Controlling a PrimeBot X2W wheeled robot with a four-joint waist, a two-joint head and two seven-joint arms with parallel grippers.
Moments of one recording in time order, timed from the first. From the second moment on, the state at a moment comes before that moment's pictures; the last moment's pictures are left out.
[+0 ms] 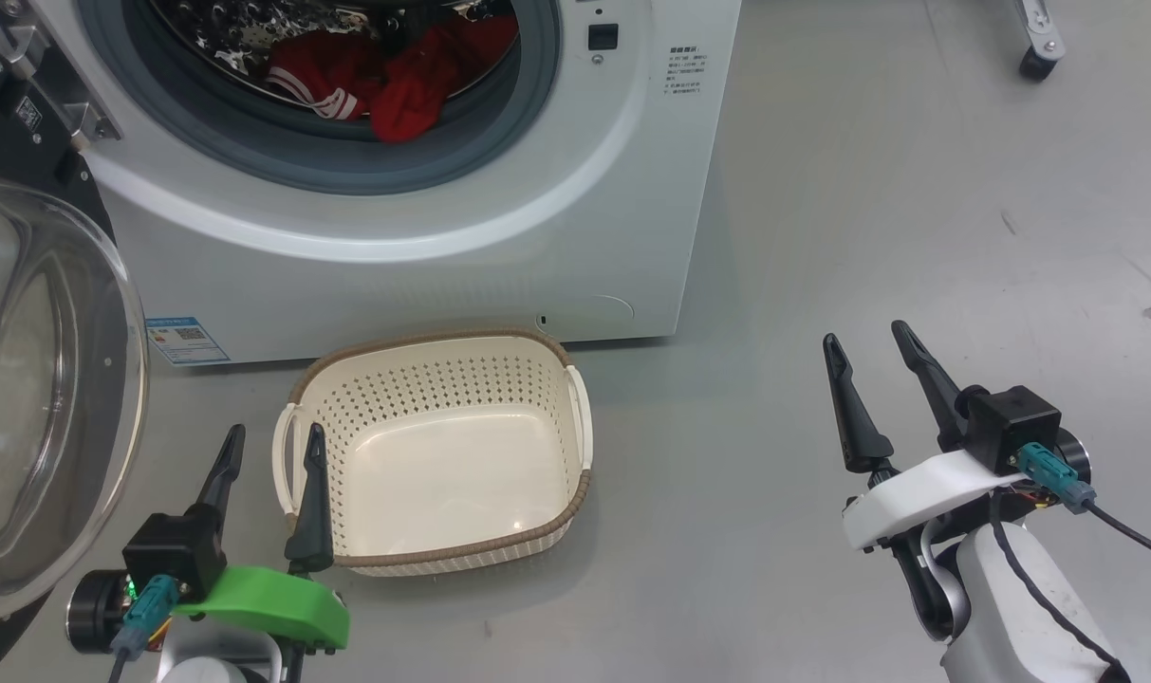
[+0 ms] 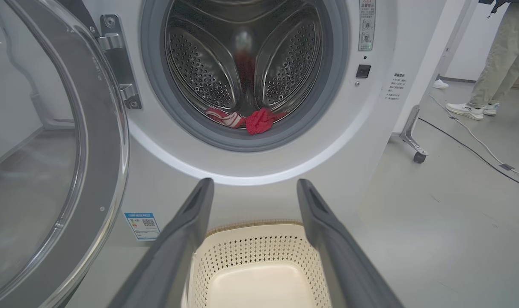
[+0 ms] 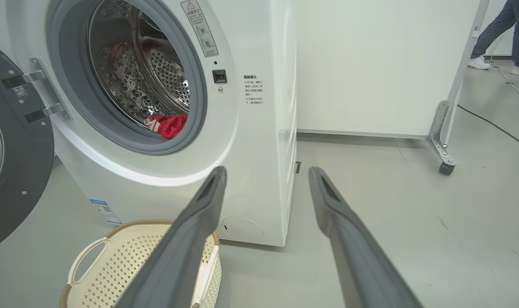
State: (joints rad) left arm -0.06 0.06 -0.14 0.16 -0.32 0.04 -0.19; right arm -0.23 -0.06 0.16 0.37 0.25 0.11 -0.26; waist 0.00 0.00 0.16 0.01
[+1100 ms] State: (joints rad) left arm -0.06 0.06 -0.16 0.16 -0.31 0.04 -0.19; right arm -0.22 -0.06 0.17 0.37 0.26 0.10 -0.26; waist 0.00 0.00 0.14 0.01
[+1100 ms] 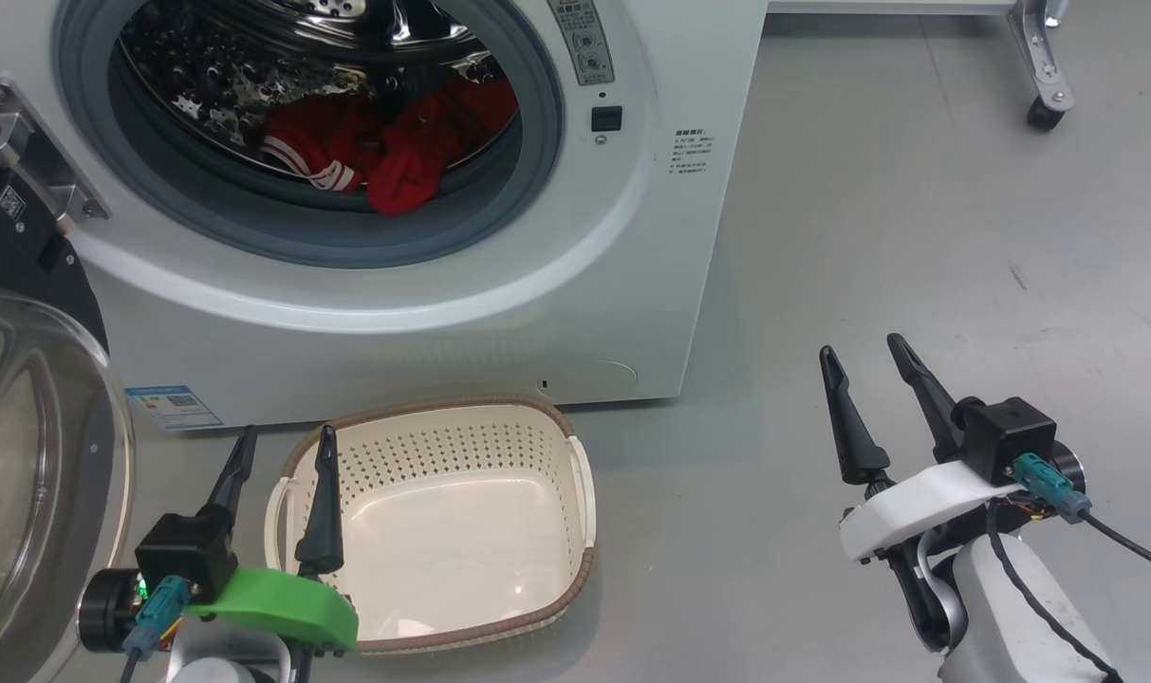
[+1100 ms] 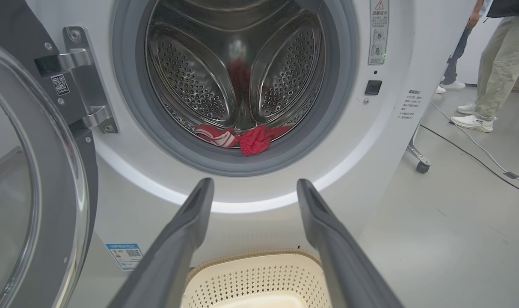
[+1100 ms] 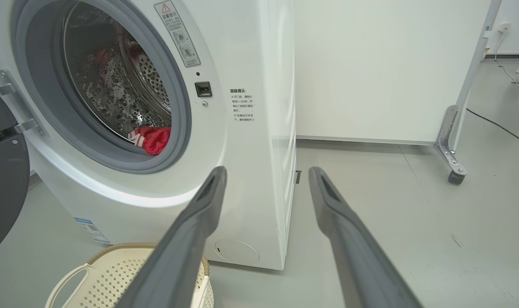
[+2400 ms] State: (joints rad) left arm -0.23 0.05 -0.16 0.16 -0.32 0.03 -0.20; right arm -0.25 -0.06 0.20 0.33 0.24 0.10 -0.26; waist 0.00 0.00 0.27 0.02
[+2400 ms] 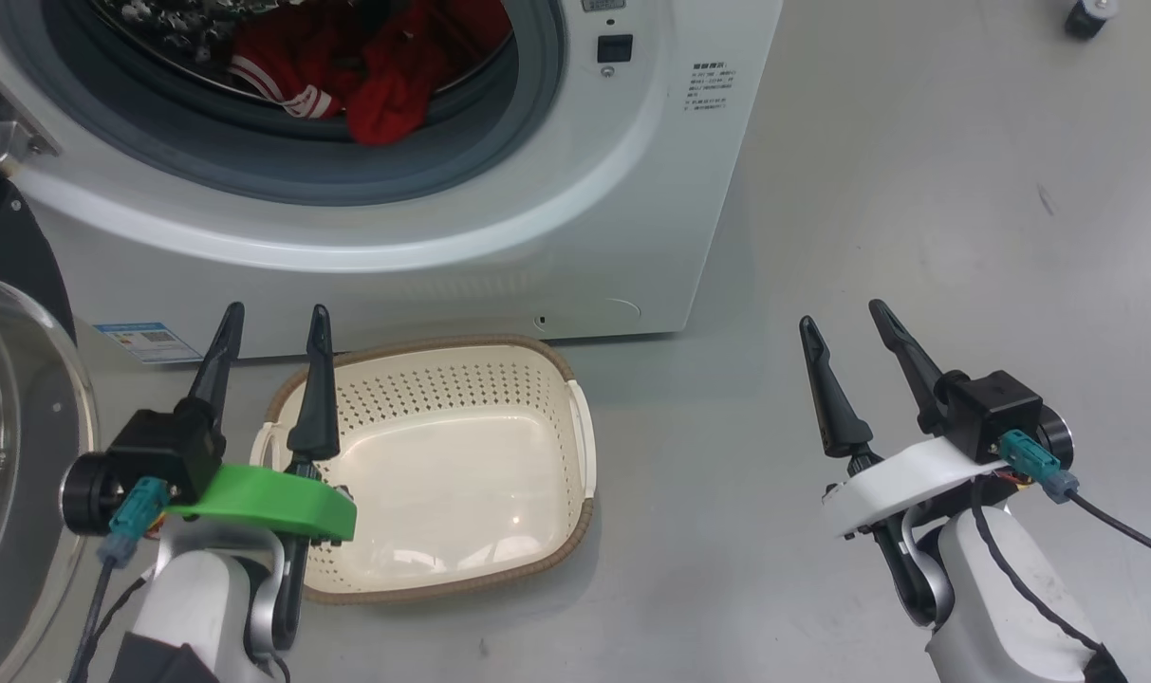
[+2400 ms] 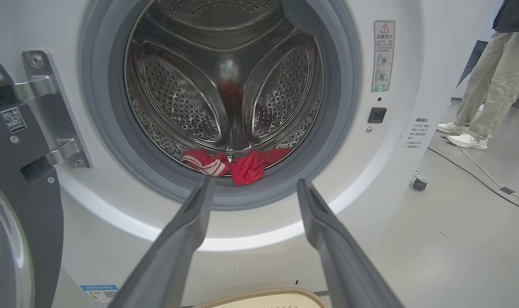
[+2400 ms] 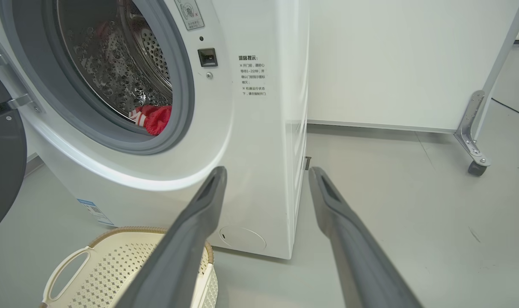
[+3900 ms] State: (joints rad) left arm -1.11 0.32 -0.01 0.49 -0.45 -0.07 0.20; right arm -0.51 -0.06 0.43 0.17 0.44 0.07 -0.26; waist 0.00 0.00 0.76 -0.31
